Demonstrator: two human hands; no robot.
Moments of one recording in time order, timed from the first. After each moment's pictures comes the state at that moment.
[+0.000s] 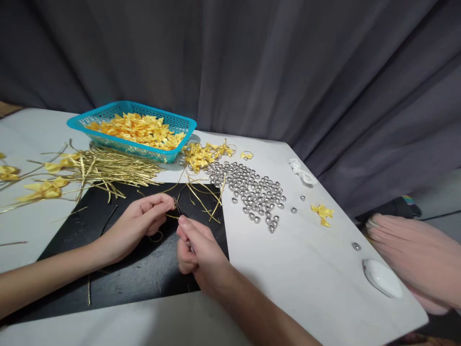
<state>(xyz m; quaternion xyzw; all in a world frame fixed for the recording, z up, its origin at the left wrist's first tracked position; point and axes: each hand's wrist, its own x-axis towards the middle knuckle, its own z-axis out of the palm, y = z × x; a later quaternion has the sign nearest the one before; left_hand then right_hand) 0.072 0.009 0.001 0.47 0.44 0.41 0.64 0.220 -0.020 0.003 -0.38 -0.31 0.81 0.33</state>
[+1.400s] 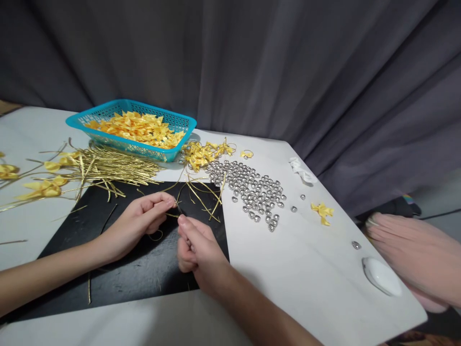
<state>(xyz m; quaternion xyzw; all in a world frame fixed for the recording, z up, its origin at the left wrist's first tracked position) 0.070 0.009 0.001 0.48 0.45 0.40 0.63 0.218 -0.022 0.004 -0.40 -0.31 0.79 0.34</state>
